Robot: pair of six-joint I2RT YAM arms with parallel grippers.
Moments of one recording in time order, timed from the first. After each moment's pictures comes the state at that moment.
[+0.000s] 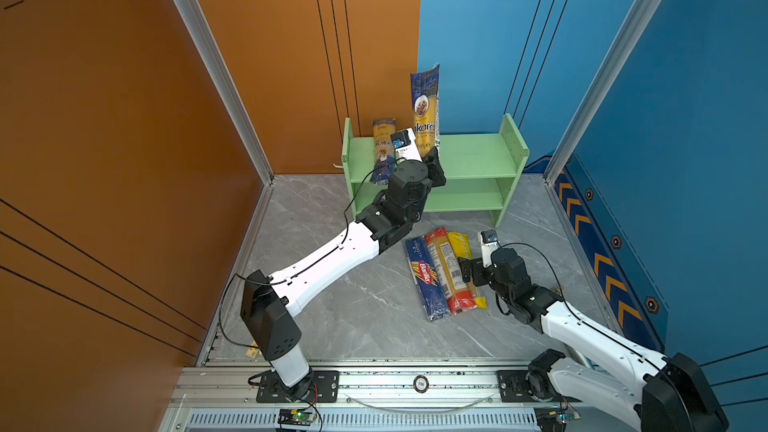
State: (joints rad) left arm -0.83 1.69 1.67 0.03 -0.56 -0.52; right arm 0.53 1.03 0.49 -0.02 0.25 0.16
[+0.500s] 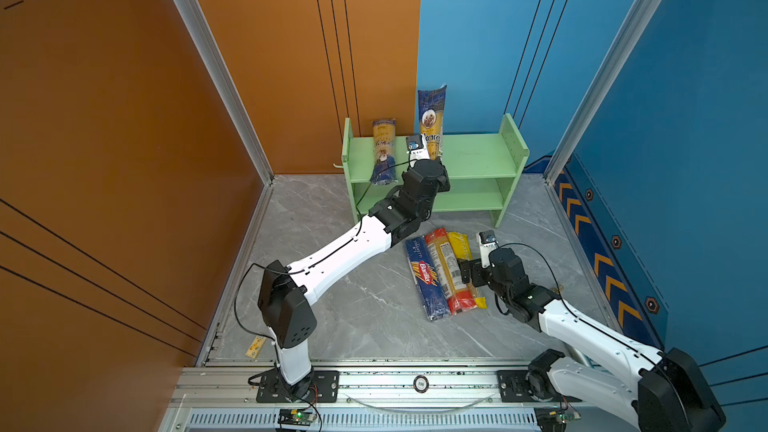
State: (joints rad) left arm -0.83 1.80 1.78 -0.13 -0.59 -0.48; right arm 0.53 1.05 0.49 -0.02 0.25 0.16
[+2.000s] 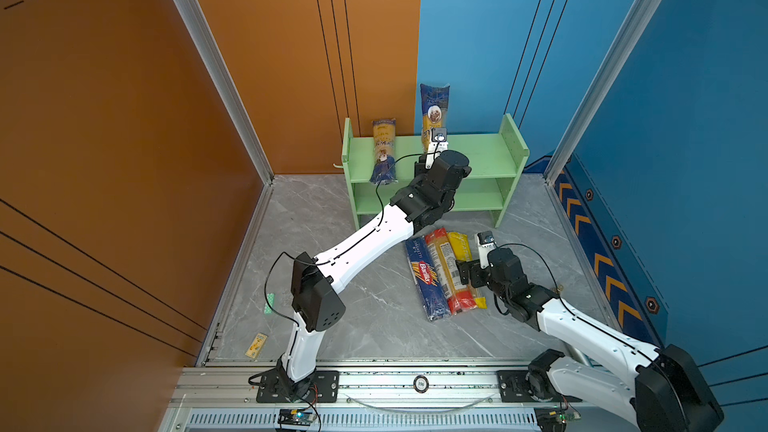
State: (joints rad) left arm -0.87 2.02 2.13 -0.36 -0.84 -0.25; right arm 0.53 1.07 0.49 -0.02 0.23 0.17
